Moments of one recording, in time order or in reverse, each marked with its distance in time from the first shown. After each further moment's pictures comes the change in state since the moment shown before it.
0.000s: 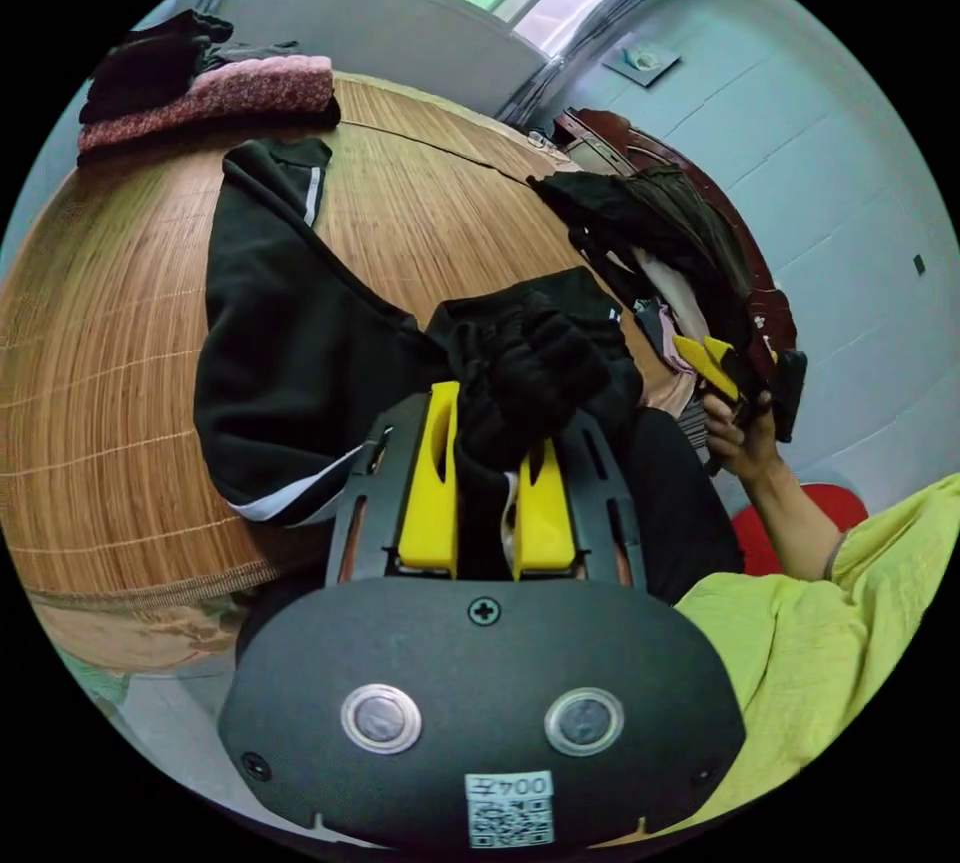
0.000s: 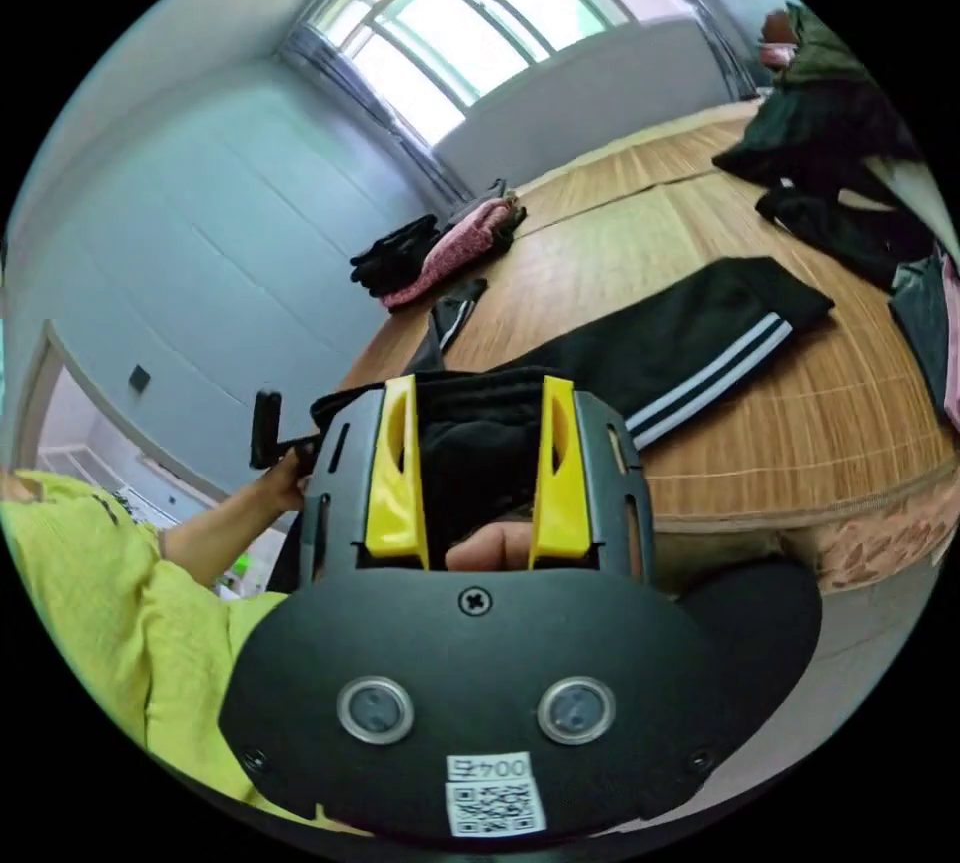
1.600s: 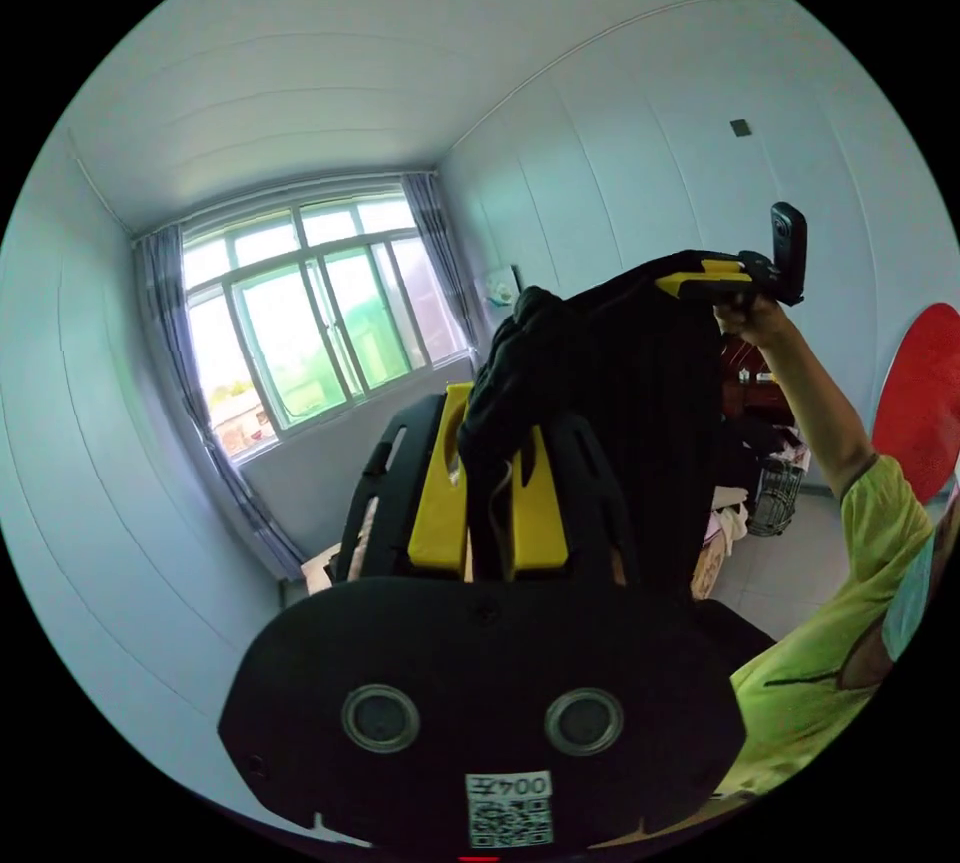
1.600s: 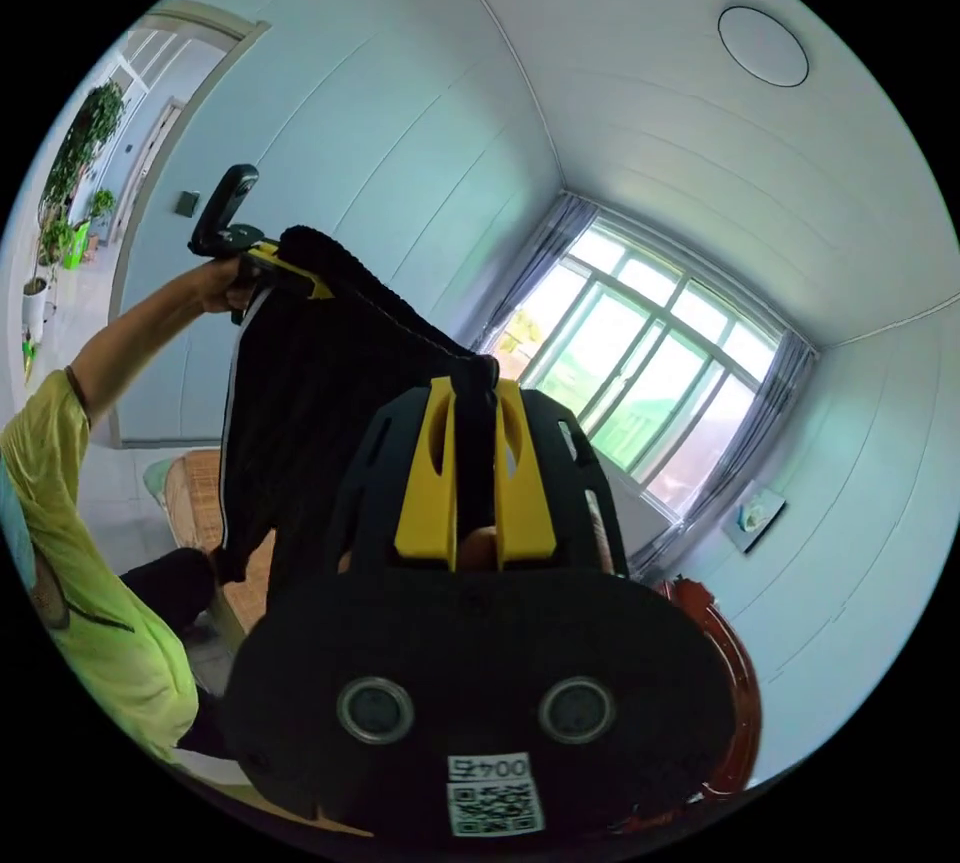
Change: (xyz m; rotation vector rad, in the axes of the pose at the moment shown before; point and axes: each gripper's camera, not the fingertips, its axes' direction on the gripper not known) left arm 0.370 -0.276 -0.778 0.654 -0.377 0.774; right arm -0.542 -0.234 -0.535 0.402 0.443 -1.127
